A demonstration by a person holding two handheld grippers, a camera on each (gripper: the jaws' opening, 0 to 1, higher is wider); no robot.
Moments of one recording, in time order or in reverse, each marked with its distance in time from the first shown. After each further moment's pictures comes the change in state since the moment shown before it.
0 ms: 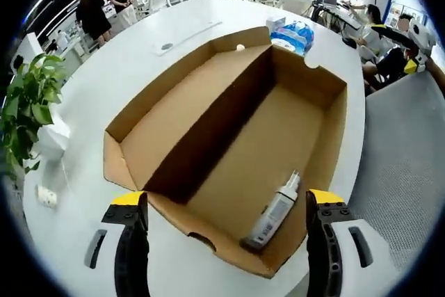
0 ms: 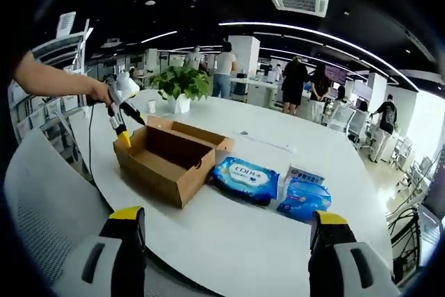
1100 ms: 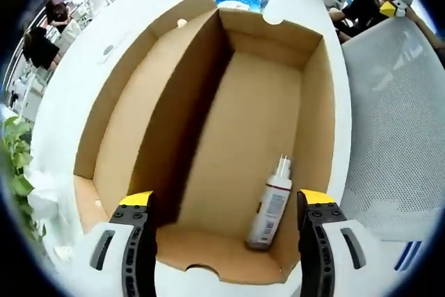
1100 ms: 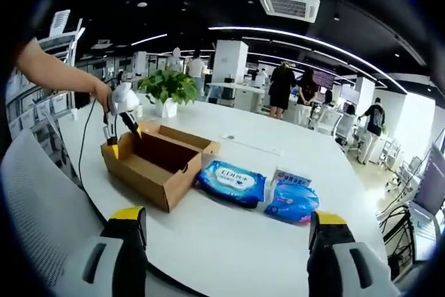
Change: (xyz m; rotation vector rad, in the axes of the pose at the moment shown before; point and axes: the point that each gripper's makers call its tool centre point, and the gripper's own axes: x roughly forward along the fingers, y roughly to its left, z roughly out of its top) left arm 0.028 -0.027 -0.005 0.317 0.208 -0.112; right arm 0.000 -0.012 0.000 0.019 -0.029 -0.067
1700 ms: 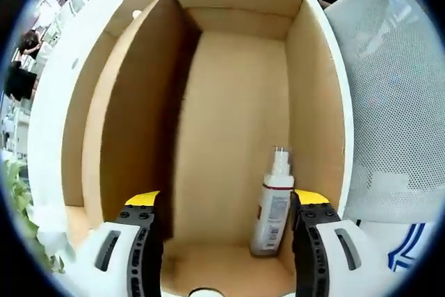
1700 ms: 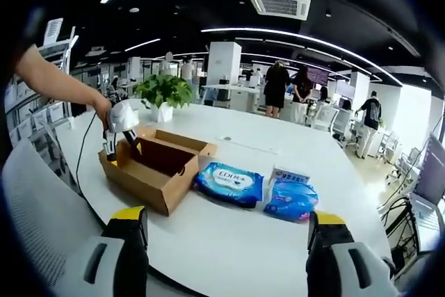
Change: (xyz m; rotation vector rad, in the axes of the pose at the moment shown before) left arm 0.029 -0.005 -0.001 0.134 0.084 -0.046; right arm 0.000 -0.003 0.000 0.044 -0.009 -0.015
